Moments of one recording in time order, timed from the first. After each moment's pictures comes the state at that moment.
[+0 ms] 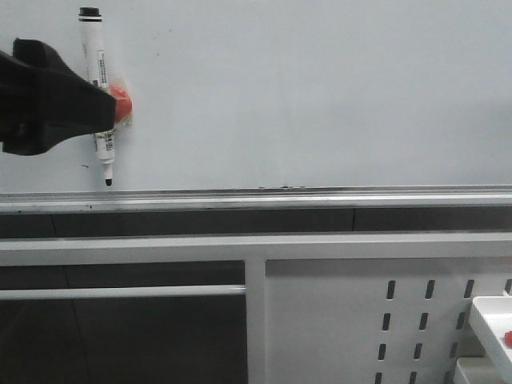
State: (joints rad) left arm -0.89 1.13 -0.43 -1.02 -0.50 0.73; right arm 0.31 0.31 -0.20 -0.22 0.16 0.31
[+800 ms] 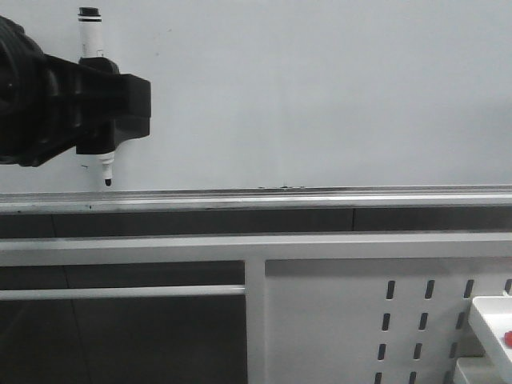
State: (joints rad) left arm -0.89 1.32 -0.50 -1.03 -0.59 0.55; right arm 0.31 0.31 -0.20 -0.22 0.16 0.31
